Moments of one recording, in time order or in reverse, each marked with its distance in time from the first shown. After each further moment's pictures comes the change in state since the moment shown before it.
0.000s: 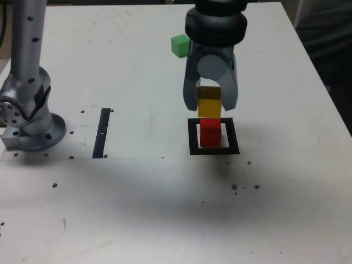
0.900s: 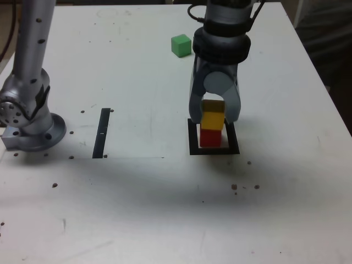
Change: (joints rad) arm 0.045 0.055 0.077 -0.098 -0.027 0.016
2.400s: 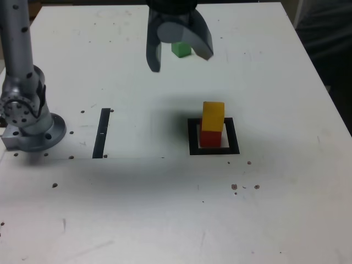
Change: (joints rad) arm 0.247 -0.236 0.152 0.072 0.163 0.136
